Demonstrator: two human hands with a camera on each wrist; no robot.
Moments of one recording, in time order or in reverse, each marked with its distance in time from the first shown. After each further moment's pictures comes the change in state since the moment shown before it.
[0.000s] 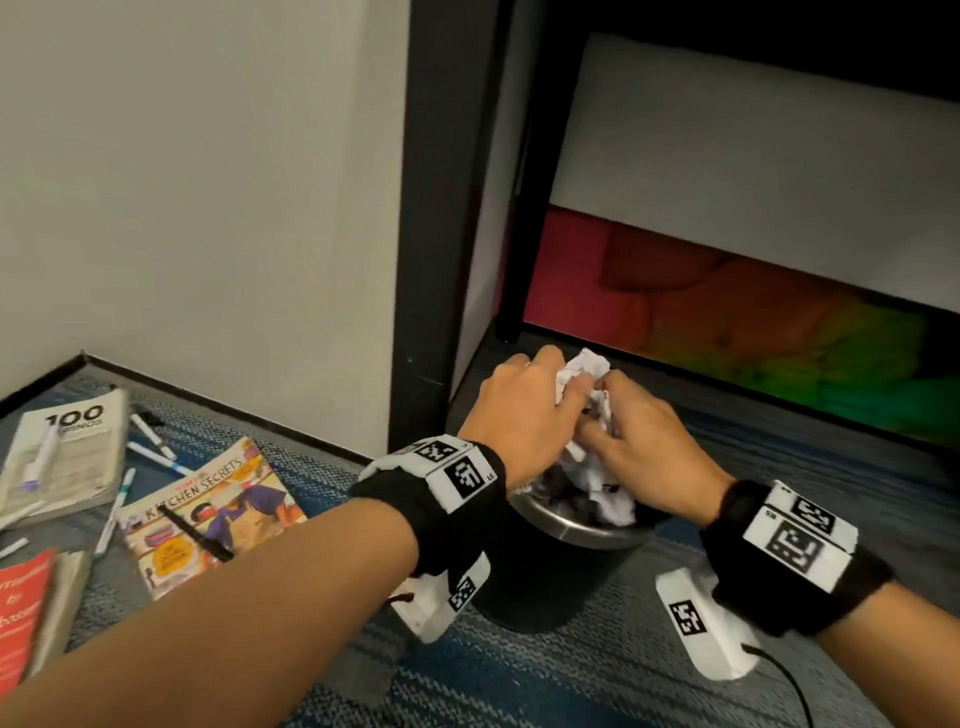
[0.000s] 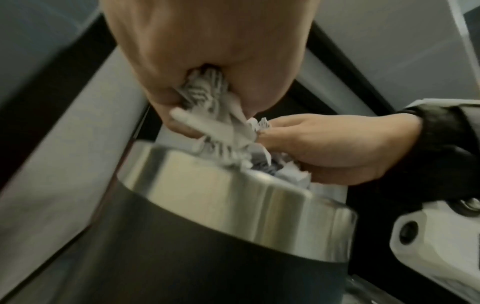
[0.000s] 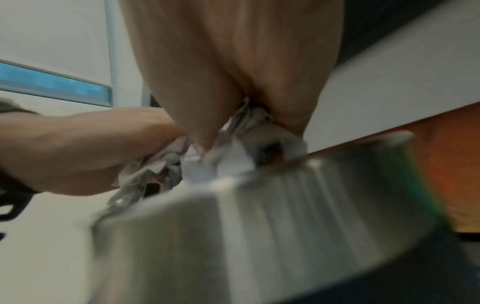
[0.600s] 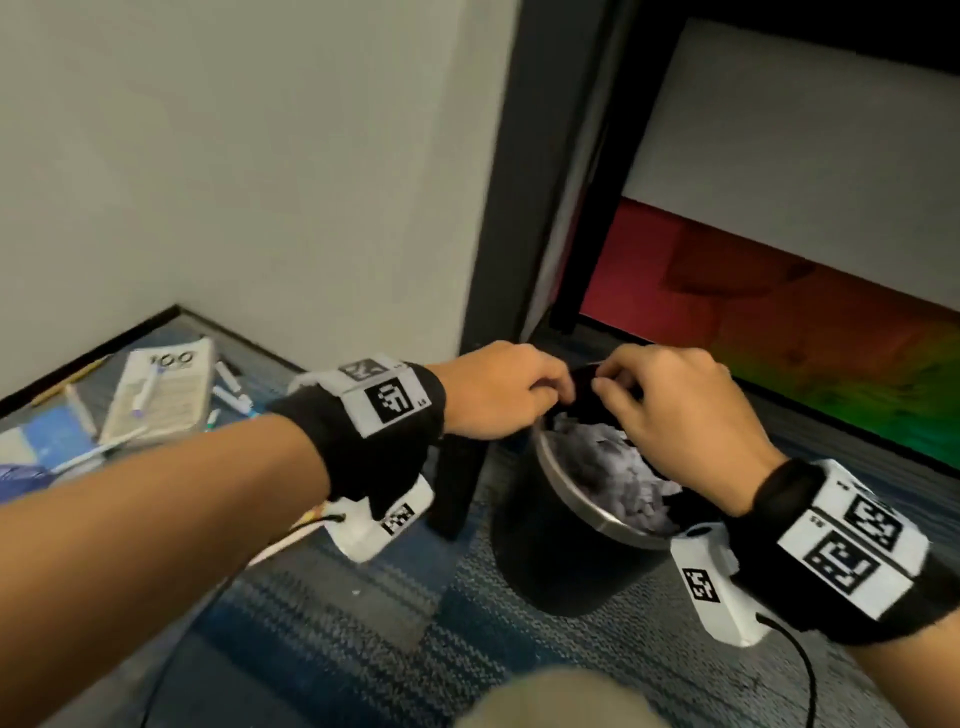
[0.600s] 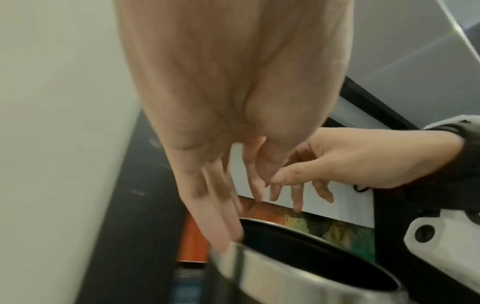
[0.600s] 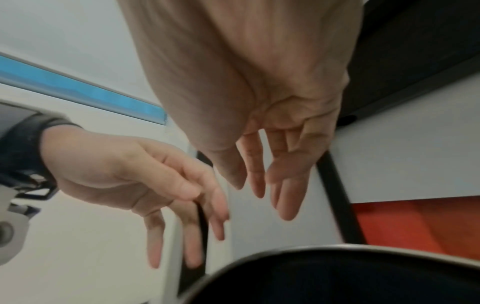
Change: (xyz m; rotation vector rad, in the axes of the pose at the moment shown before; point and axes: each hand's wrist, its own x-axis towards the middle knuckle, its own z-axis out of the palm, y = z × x) left_hand -0.012 -0.024 -0.083 0.020 -0.473 0.002; right_hand 0.008 -0.058 -0.023 -0.359 0.064 -0.169
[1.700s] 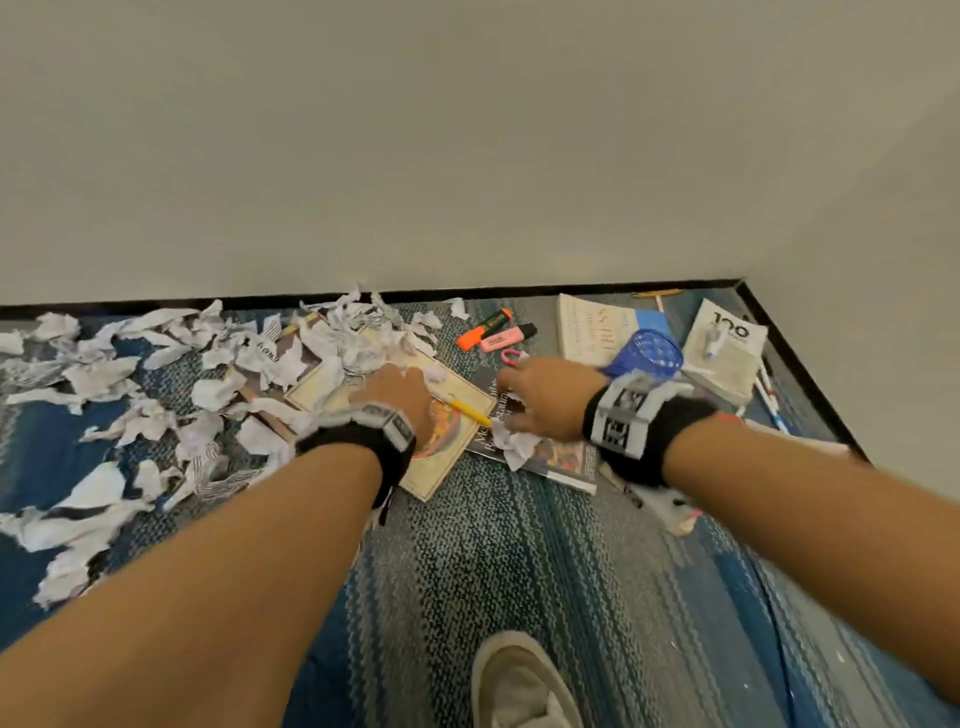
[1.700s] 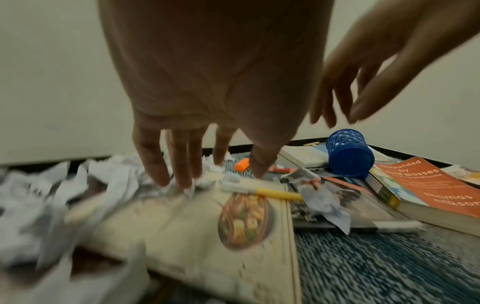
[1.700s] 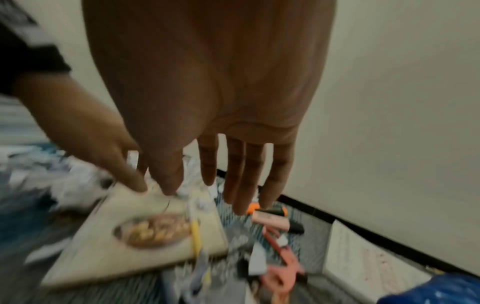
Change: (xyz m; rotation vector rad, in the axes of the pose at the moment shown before) left_hand -0.662 -0.378 0.080 -0.004 0.405 -1.402; right_hand -0.086 -0.702 0.238 -0.353 -0.638 -1.181
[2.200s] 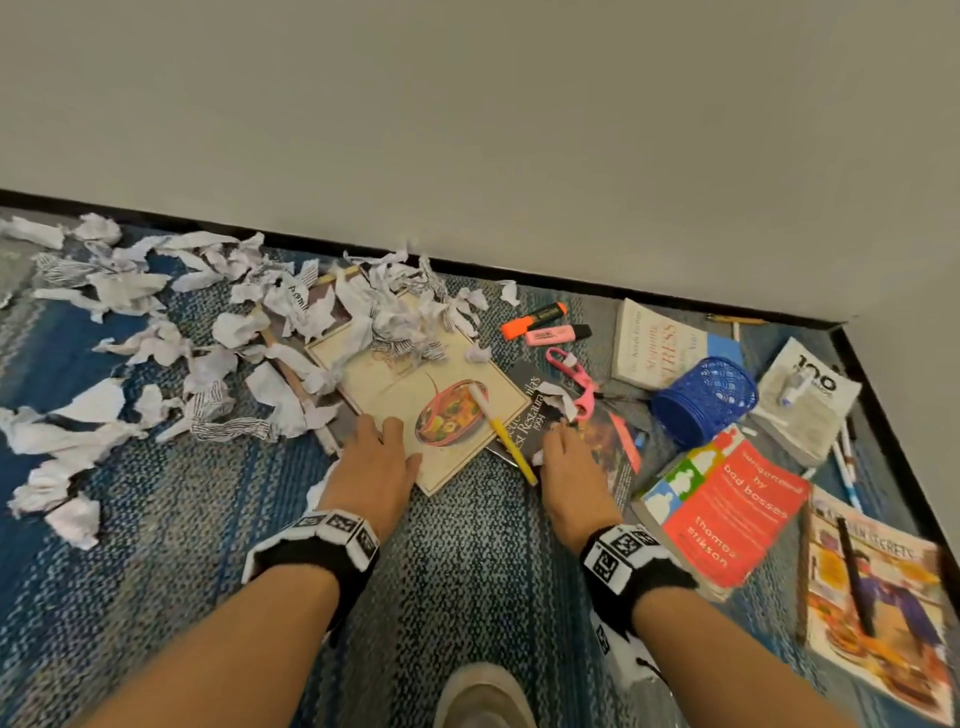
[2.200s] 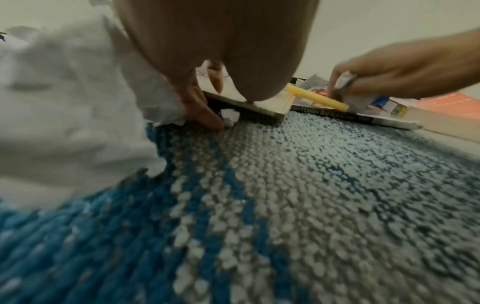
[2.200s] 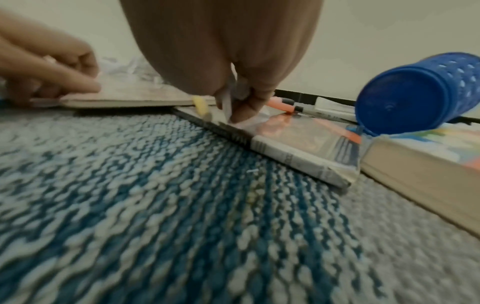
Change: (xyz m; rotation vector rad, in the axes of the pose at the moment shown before) left_hand -0.031 -0.024 0.115 -0.281 0.171 -0.130; right_hand 0.021 0.005 0.151 0.347 0.265 0.088
